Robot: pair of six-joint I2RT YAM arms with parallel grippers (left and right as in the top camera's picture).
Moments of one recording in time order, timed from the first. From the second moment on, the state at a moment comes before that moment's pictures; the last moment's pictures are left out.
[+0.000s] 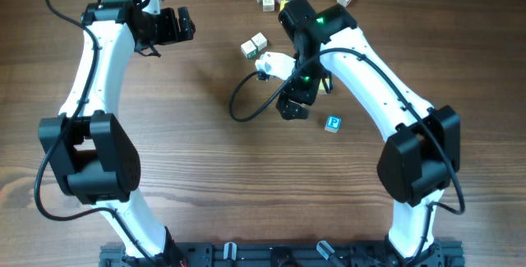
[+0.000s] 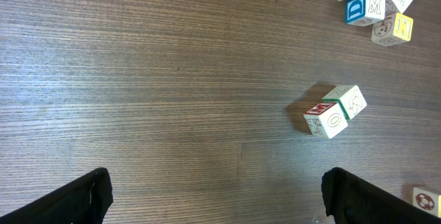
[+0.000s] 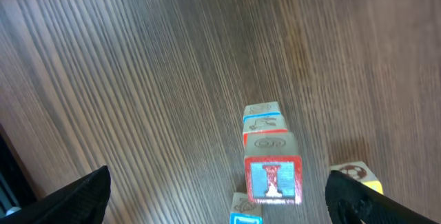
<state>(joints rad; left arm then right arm) 0.04 1.99 1.72 -0.82 0.25 -0.13 0.50 2.06 1.84 -1.34 -0.23 -0.77</state>
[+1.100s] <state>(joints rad) 0.04 1.99 1.72 -0.81 0.25 -0.13 0.49 2.21 1.77 -1.17 -0.13 -0.76</state>
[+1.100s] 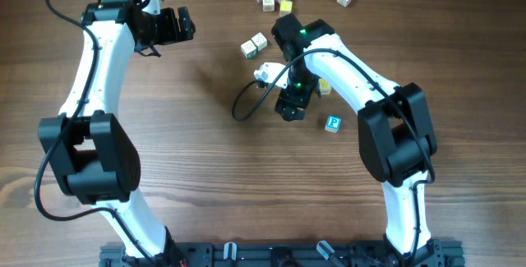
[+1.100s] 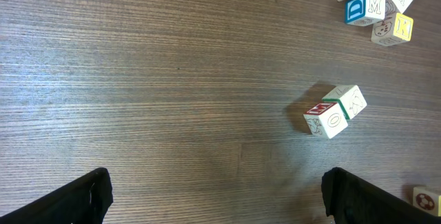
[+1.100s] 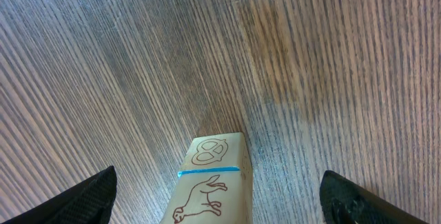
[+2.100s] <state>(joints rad) -0.49 1.98 1.91 -1.13 0.29 0.39 -0.14 1.68 2.15 -1.49 -0.34 -0.05</state>
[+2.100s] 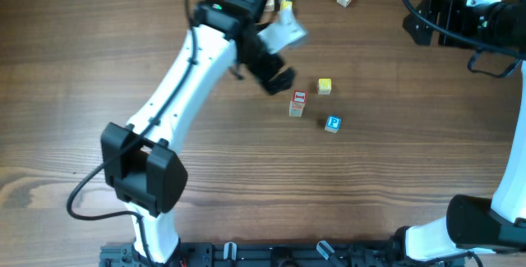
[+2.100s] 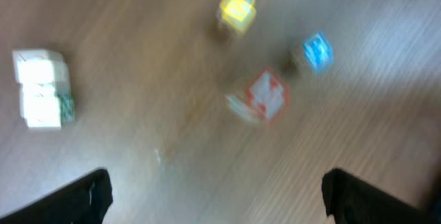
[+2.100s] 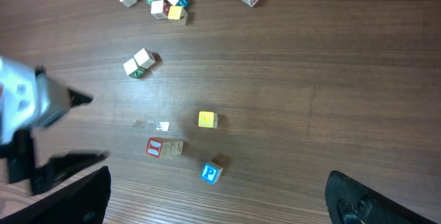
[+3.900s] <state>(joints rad) -0.69 2.31 1.91 -1.10 0.06 -2.02 -0.14 1.70 2.15 -1.52 -0.35 -0.08</state>
